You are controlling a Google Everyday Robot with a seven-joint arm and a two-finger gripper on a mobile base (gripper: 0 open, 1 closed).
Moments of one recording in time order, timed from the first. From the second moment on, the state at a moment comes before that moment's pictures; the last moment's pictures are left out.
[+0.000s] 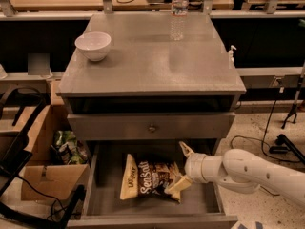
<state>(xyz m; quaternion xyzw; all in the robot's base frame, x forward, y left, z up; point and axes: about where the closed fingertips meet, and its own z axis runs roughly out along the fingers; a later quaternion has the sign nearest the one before) 0.529 -0.093 0.530 -0.53 0.71 0.16 0.42</state>
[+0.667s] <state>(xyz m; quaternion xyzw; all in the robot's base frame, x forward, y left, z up) 0.545 -0.045 0.438 -0.55 0.72 0.23 0.37</state>
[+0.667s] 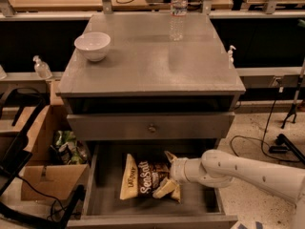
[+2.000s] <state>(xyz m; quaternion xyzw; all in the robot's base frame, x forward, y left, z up) 0.545 -0.007 0.383 -0.55 0.71 0.26 0.34</state>
